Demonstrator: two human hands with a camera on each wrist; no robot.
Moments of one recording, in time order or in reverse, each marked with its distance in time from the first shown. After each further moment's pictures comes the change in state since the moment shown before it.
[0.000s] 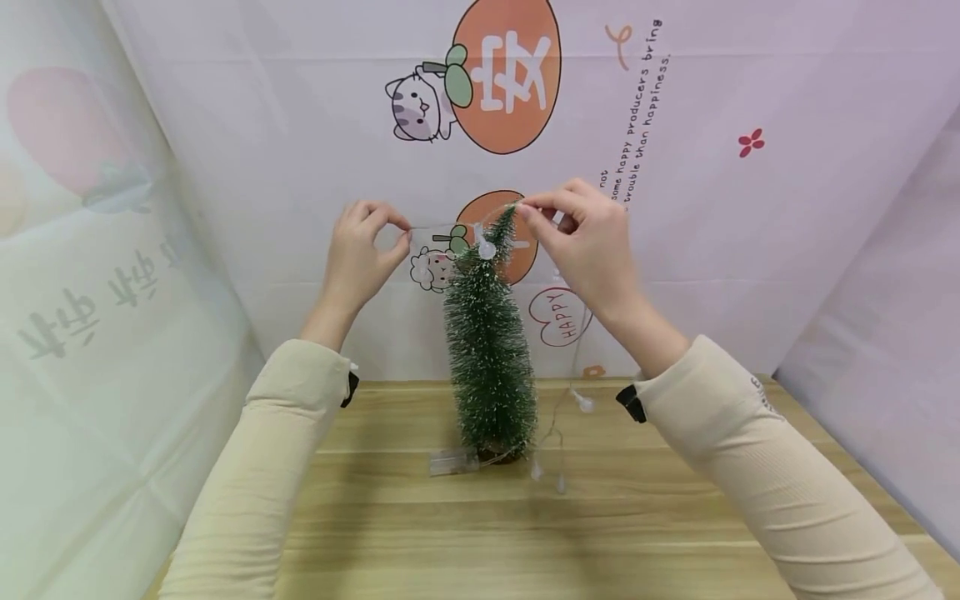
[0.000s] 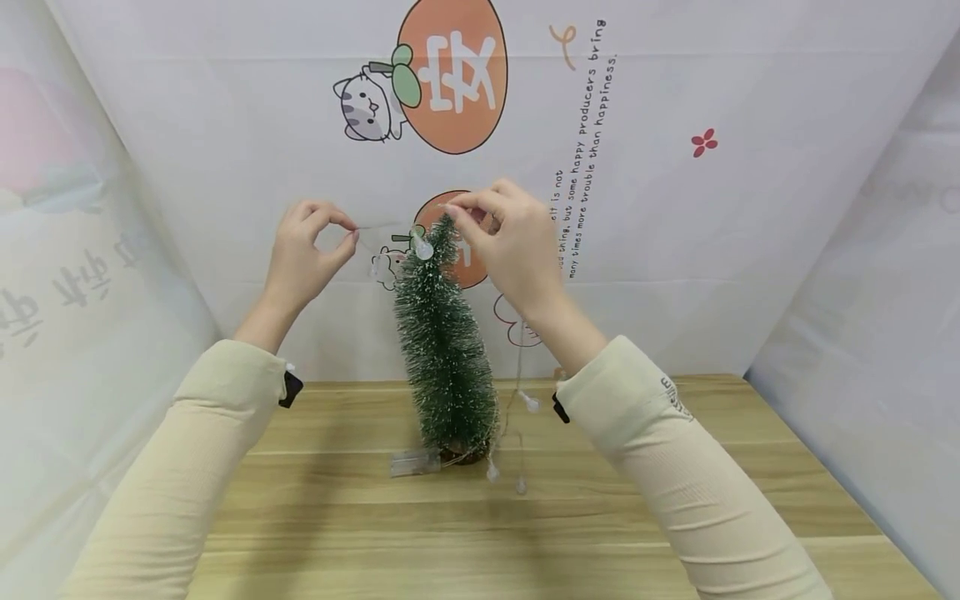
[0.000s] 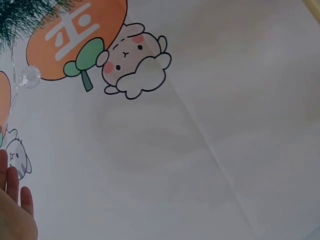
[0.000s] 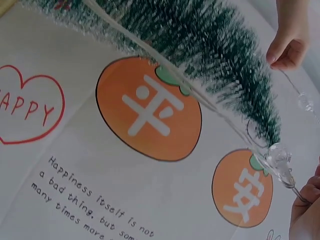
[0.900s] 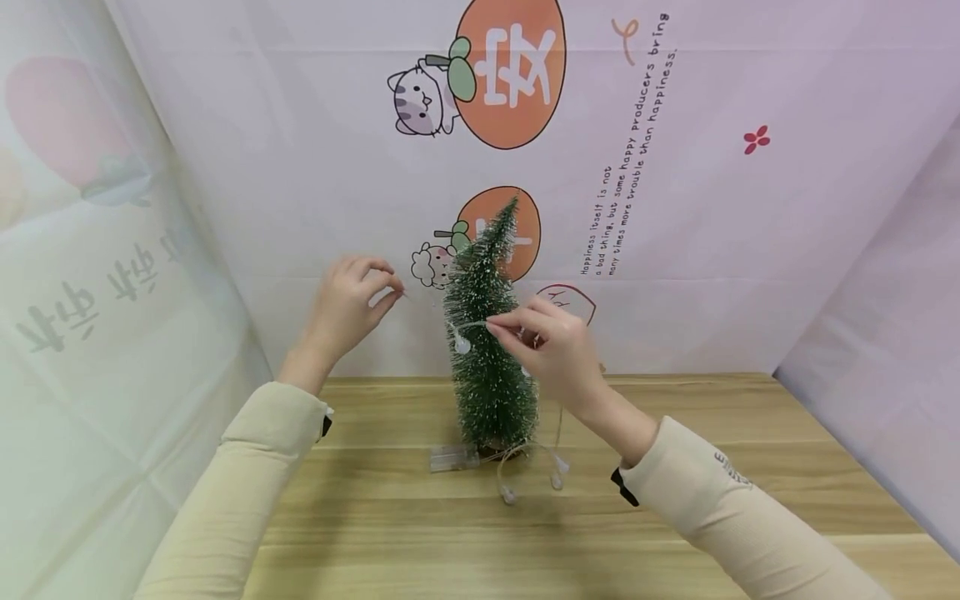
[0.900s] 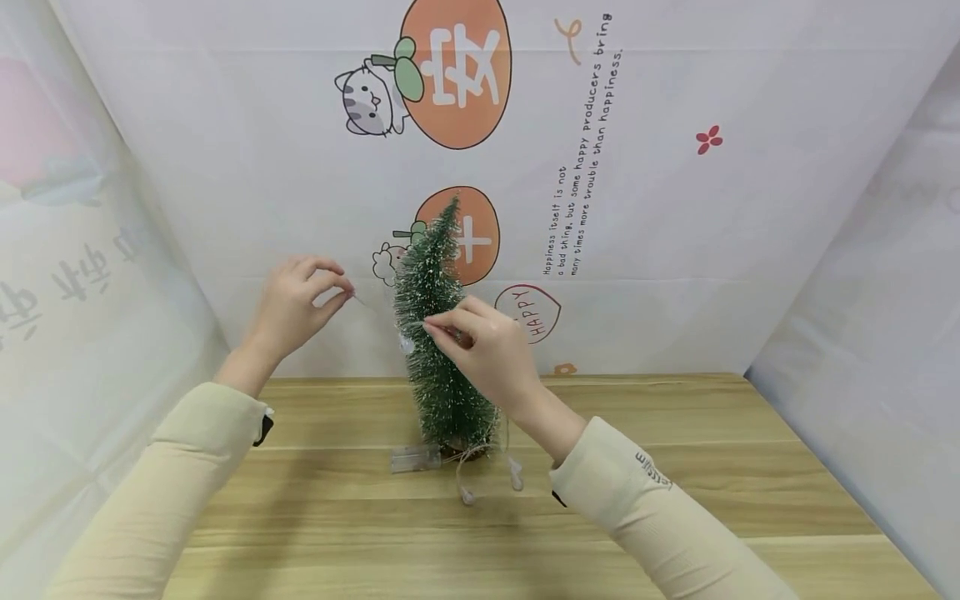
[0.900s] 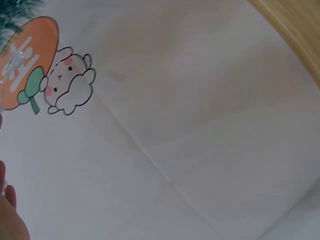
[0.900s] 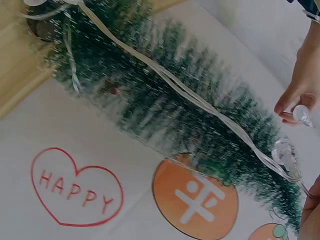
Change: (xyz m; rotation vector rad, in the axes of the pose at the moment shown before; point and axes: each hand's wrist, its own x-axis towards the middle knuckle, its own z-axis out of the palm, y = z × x) left_hand -0.055 -0.037 0.000 0.217 -0.095 0.330; right_hand -0.091 0.018 0.037 0.029 -0.097 -0.241
